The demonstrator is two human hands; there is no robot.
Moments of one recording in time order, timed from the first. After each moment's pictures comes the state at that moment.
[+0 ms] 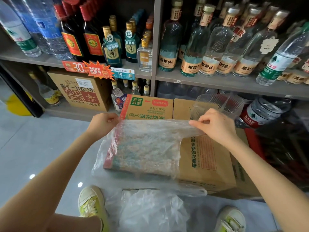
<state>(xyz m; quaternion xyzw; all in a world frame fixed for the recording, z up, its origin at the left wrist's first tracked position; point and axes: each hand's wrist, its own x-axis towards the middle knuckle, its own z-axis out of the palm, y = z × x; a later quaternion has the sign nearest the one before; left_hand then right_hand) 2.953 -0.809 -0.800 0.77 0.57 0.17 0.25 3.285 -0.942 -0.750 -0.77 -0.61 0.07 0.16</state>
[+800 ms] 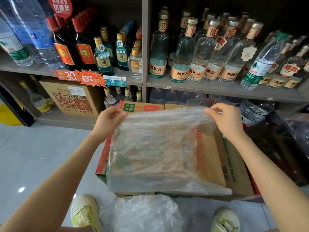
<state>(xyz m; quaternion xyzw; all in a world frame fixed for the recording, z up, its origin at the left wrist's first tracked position) 3.001 -0.820 -0.779 0.67 0.50 0.36 0.41 3.337 -0.949 -0.735 -0.75 -0.57 0.01 0.34</state>
